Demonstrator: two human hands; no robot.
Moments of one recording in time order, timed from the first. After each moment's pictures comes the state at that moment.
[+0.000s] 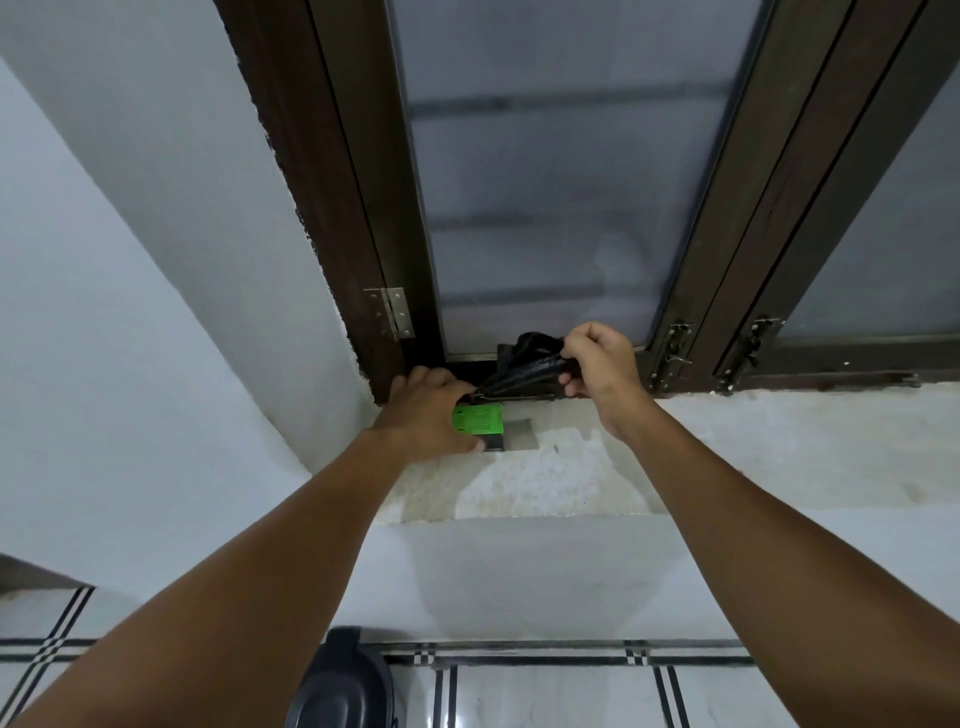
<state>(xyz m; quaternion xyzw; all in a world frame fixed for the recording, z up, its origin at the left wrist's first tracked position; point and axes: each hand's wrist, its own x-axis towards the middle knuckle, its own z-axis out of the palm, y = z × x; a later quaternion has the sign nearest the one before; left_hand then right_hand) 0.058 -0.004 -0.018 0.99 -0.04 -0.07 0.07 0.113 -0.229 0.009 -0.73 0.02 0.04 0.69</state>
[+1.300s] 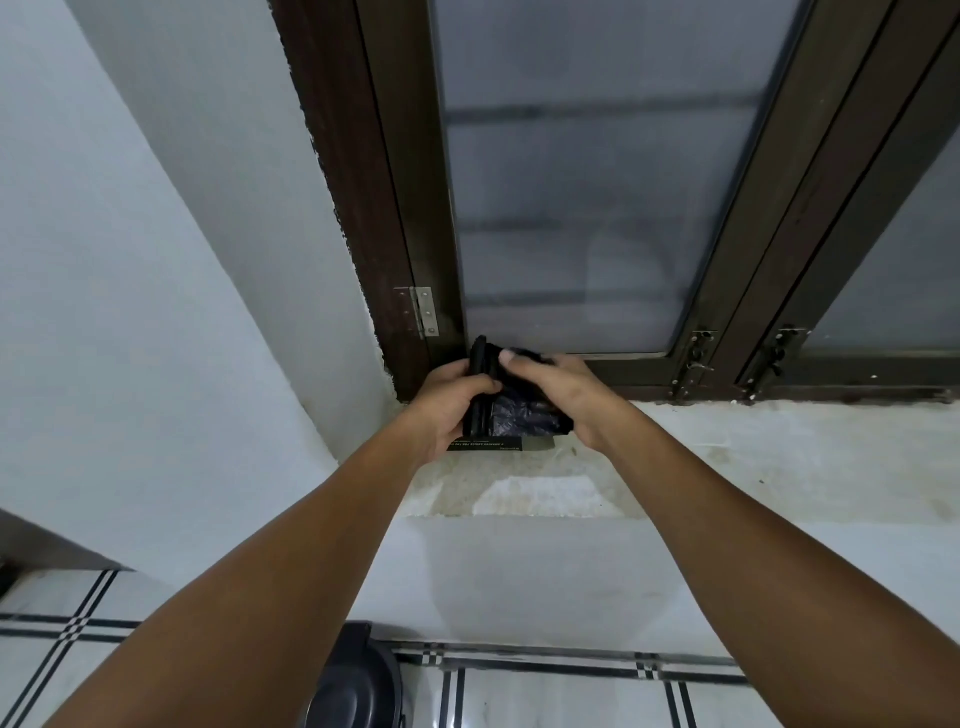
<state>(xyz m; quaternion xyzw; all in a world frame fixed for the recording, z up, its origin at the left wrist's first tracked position) 0.046 -0.026 0.002 0.65 0.20 -0.07 0.73 0.088 -0.187 0.019 -0.73 0.01 0.27 0.63</state>
